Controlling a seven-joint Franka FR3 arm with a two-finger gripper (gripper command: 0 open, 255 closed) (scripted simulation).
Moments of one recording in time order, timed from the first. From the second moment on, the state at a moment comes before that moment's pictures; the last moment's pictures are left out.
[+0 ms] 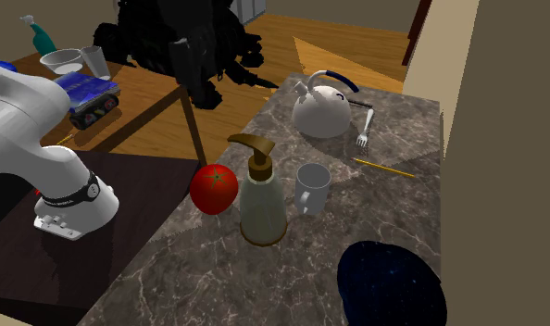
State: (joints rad) arm -0.01 -0.46 0.08 -2.17 0.04 1.73 0.01
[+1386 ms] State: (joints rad) arm 0.00 0.43 0.11 -1.54 -0.05 1.80 0.16
